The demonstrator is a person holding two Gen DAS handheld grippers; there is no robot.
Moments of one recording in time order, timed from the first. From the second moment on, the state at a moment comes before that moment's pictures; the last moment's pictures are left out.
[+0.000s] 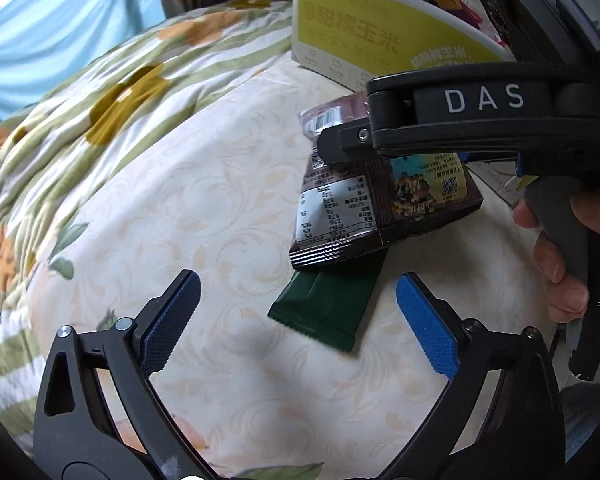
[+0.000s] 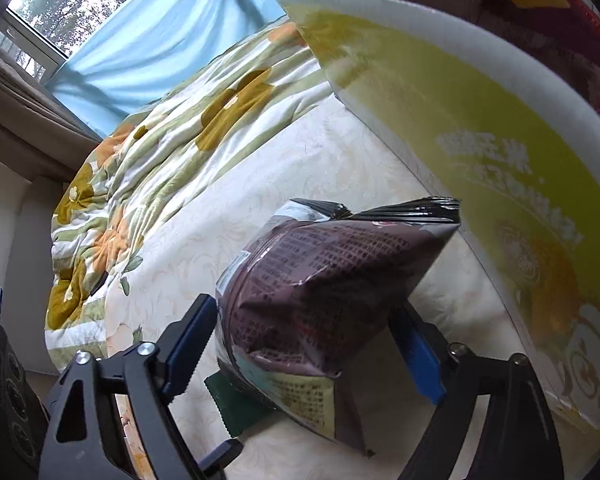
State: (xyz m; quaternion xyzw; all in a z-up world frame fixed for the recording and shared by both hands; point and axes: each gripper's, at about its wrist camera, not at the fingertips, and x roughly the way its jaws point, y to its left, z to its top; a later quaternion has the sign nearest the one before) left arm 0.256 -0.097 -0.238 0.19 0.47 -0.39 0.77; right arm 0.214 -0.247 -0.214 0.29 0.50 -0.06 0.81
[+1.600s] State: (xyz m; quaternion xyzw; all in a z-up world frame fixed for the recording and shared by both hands) left arm 0.289 -0.078 -0.259 0.19 0.53 -0.29 0.78; right arm 0.202 -0.241 -0.208 0.25 0.51 -0.02 0.82
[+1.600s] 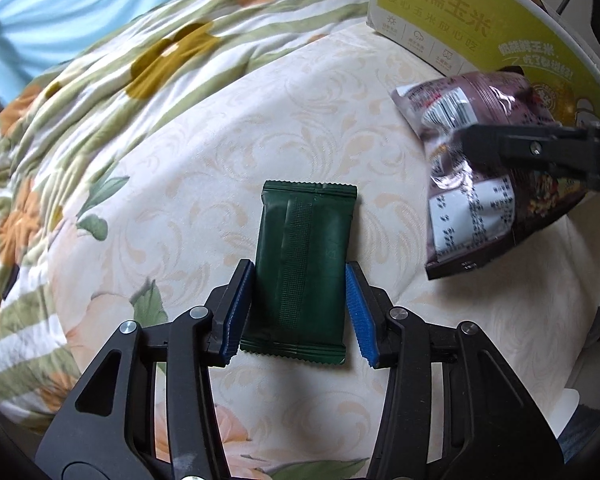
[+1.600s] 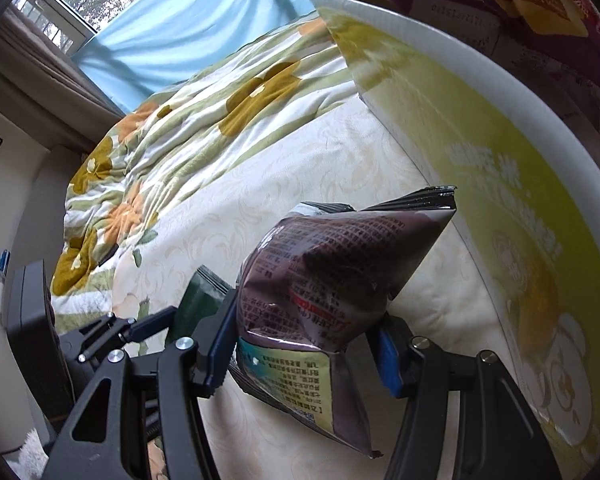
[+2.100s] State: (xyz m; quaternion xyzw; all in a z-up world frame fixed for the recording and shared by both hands) left arm 0.256 -0.042 -0.241 0.13 0.54 -0.26 0.79; right arm 0.172 -0.230 -0.204 0.23 0.52 0.00 0.82
